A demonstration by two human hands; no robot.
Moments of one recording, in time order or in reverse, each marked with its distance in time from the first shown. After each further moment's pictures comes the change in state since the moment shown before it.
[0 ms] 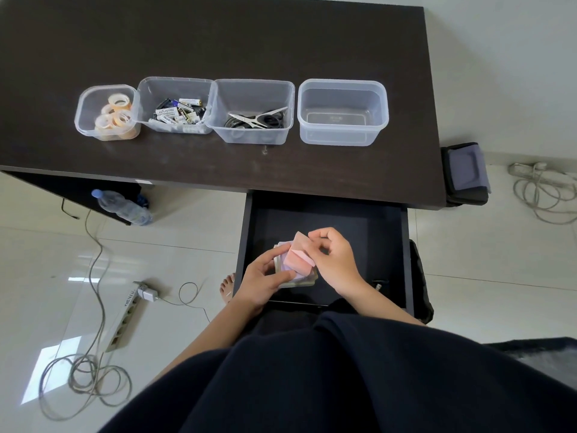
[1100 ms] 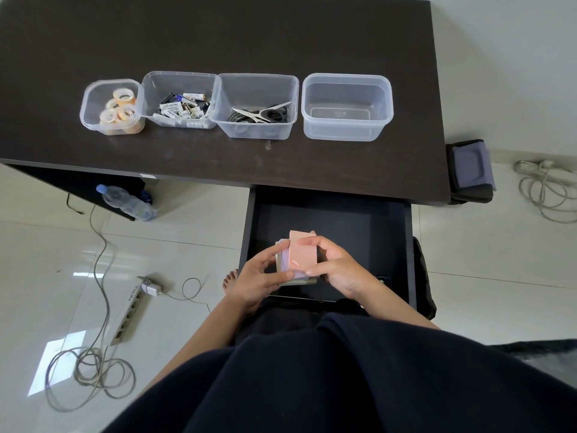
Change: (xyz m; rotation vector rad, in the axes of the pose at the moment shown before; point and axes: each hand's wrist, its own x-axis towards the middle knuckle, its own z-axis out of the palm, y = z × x) left_hand -0.015 0.012 -0.007 -0.076 -0.073 -0.099; right_hand 0.000 0.019 -0.010 0.264 -0.461 0.261
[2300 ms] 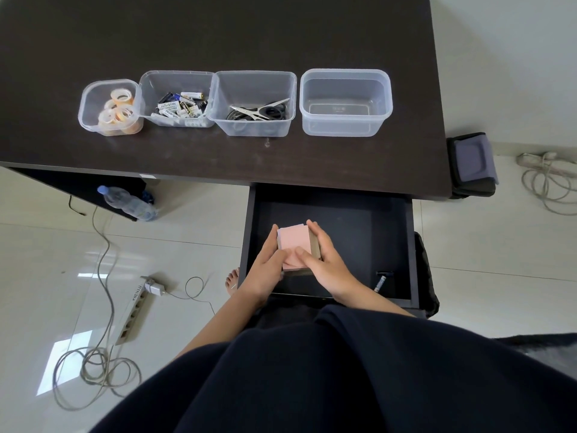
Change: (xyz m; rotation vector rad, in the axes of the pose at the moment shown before) left_hand -0.005 0.023 0.028 0.248 0.098 -0.017; right_hand -0.004 0.003 0.031 -0.210 0.215 -0.179
